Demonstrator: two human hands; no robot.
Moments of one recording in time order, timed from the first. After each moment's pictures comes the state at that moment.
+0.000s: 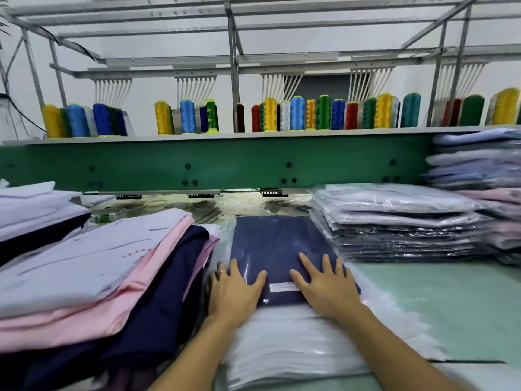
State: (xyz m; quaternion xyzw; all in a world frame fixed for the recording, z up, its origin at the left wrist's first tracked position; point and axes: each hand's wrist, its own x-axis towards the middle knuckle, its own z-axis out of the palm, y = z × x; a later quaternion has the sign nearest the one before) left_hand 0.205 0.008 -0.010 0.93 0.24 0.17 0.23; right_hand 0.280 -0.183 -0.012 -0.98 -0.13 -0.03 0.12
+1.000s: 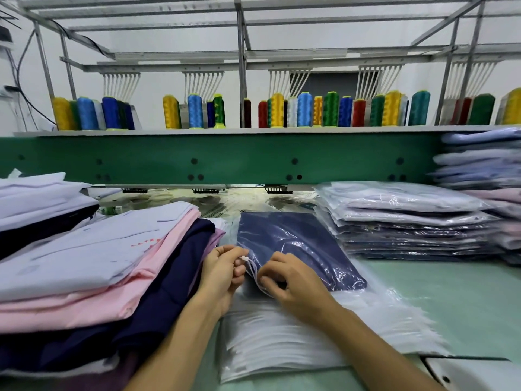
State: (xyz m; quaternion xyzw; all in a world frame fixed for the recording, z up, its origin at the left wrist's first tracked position) left_hand 0.173 0.025 0.030 0.51 0.11 0.19 0.83; right_hand 0.217 -0.142 0.012 -0.82 -0.45 -0.19 0.29
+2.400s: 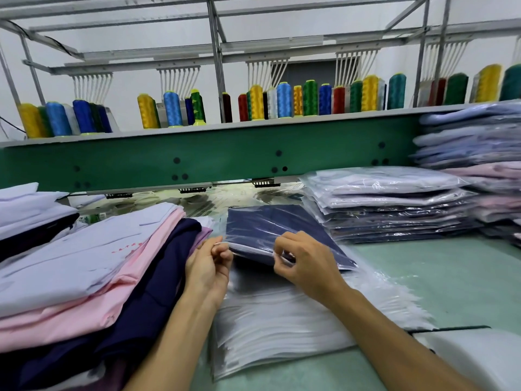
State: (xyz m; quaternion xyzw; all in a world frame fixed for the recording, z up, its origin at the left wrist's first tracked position) left_hand 0.175 0.018 0.041 0.27 0.07 0.23 0.93; right_hand 0.227 -0.171 0.021 -0.84 -0.35 -0.33 0.25
